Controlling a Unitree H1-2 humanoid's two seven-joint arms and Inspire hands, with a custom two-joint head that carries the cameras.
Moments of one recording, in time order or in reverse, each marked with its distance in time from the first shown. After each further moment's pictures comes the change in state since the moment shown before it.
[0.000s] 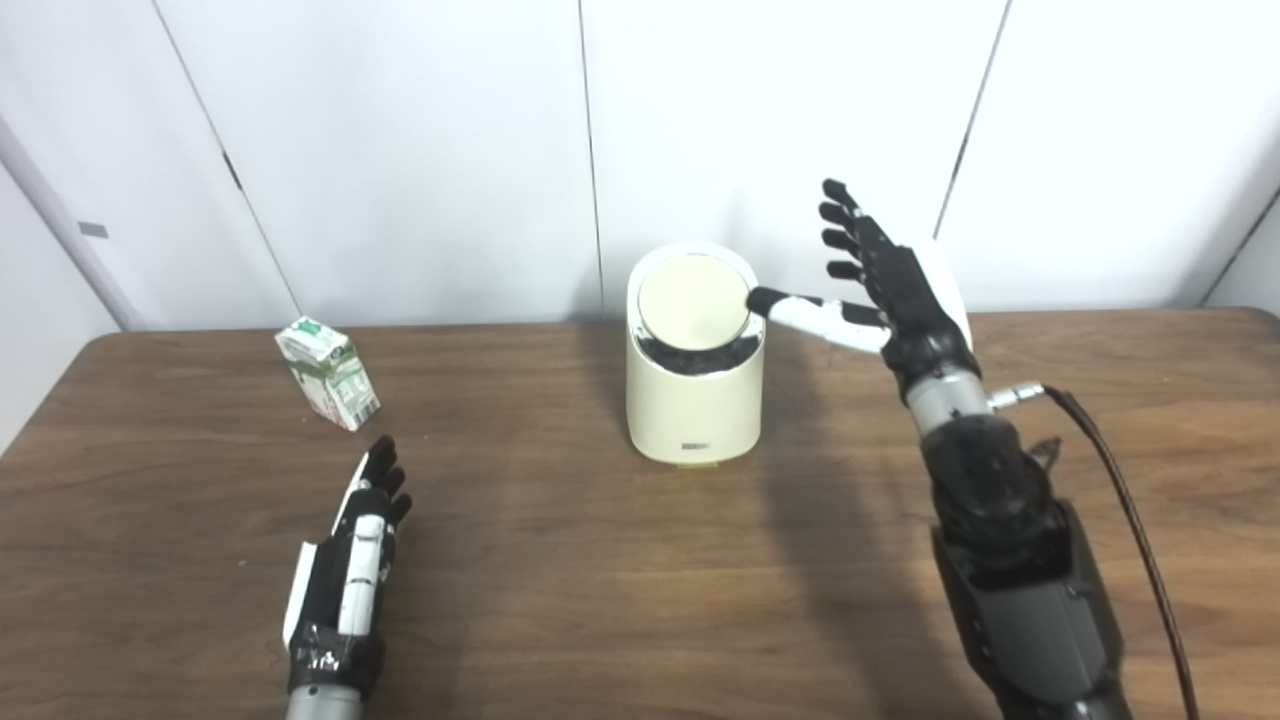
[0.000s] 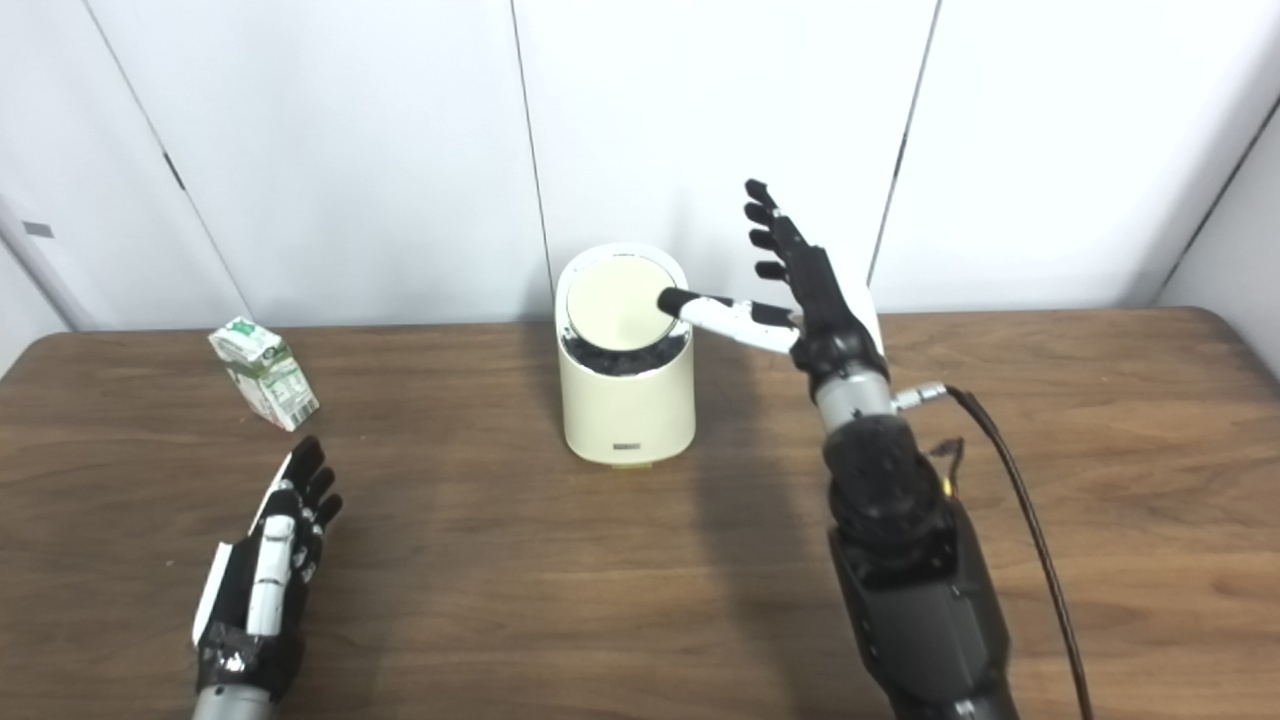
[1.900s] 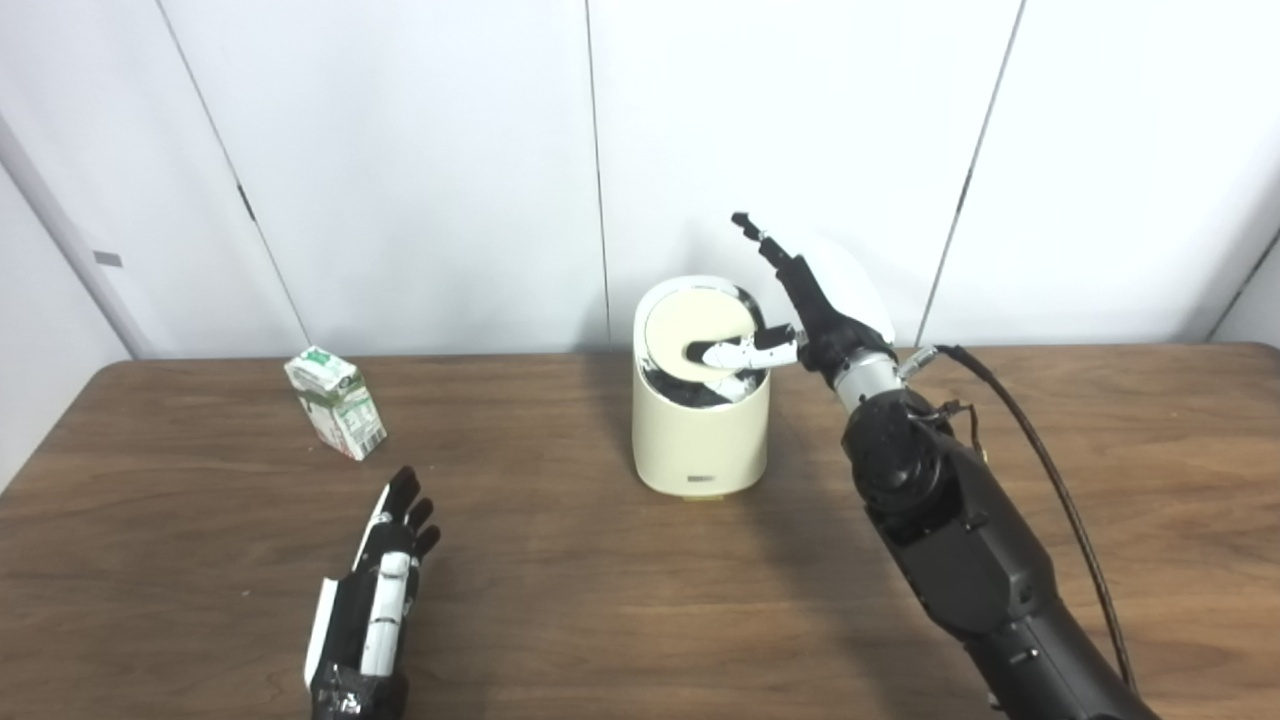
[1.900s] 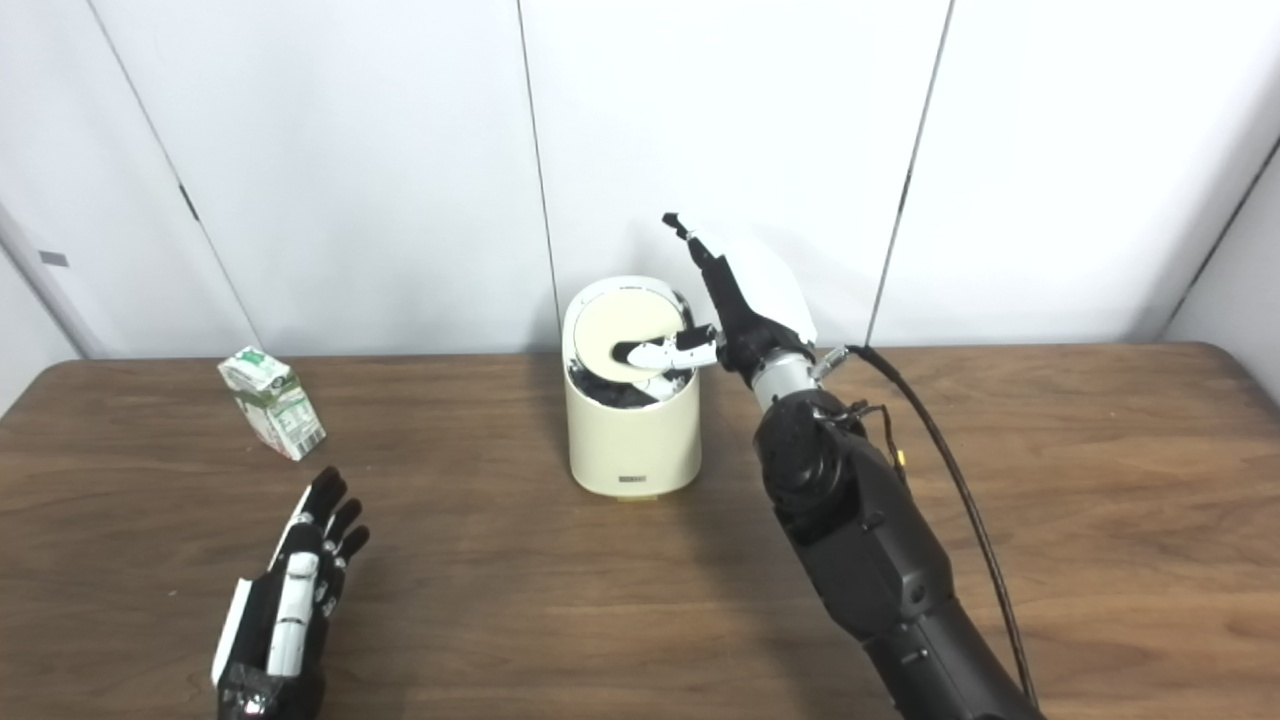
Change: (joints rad) left arm 0.021 -0.046 -0.027 -0.026 0.014 -0.024 0.014; right arm -0.174 -0.074 0.196 0.314 -0.253 -0.190 -0.009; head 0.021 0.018
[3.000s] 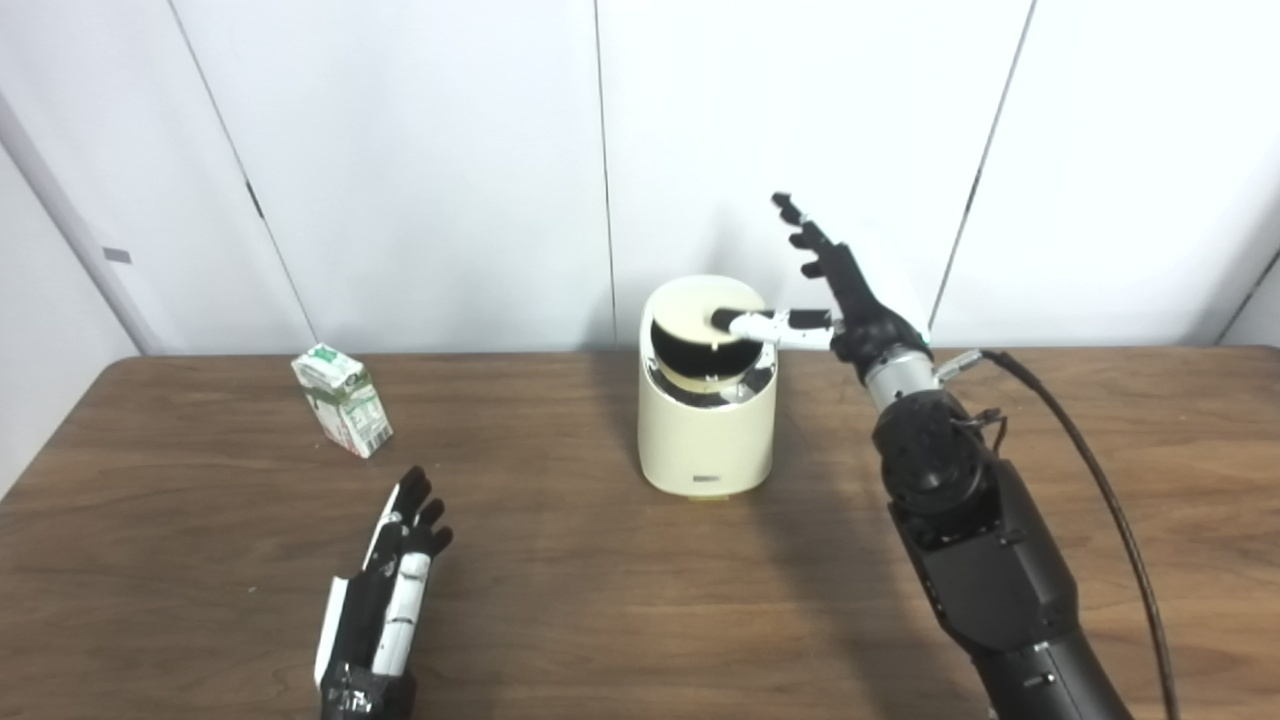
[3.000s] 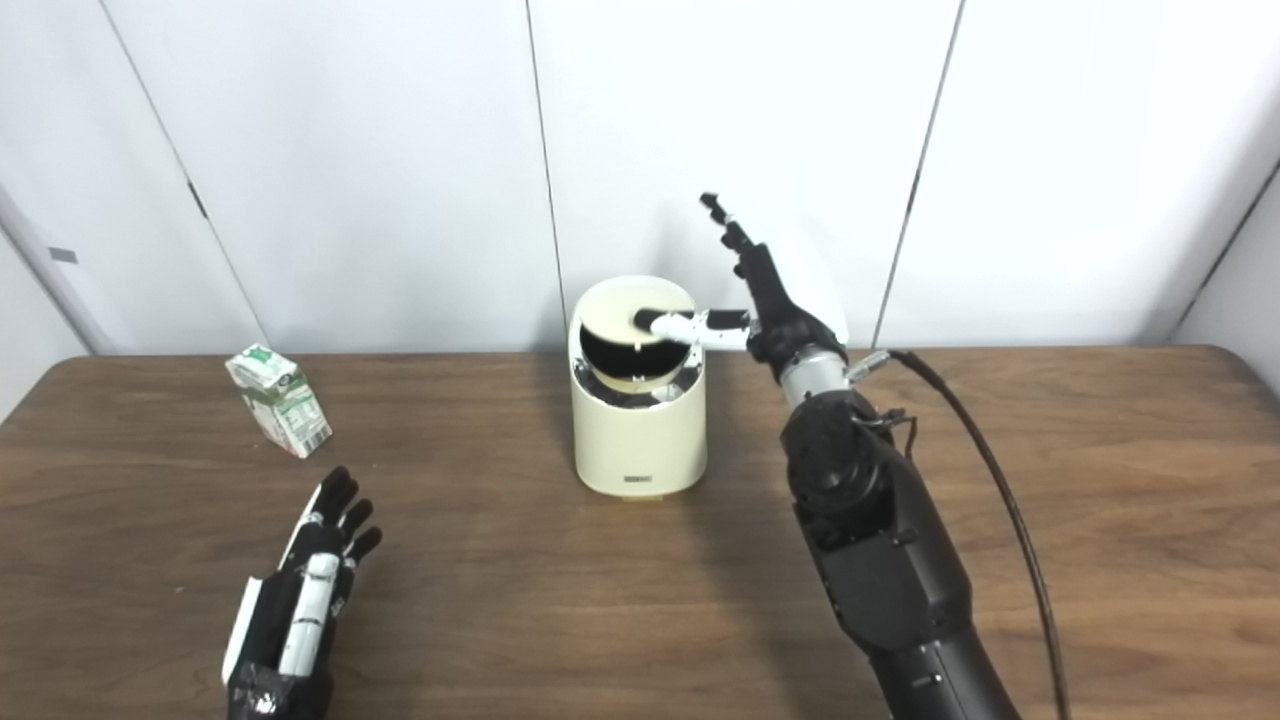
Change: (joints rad) left arm -0.002 0.001 -0.020 0.000 0.023 0.001 0.015; right arm 0.051 0.070 -0.194 -0.156 0.103 0.099 0.033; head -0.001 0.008
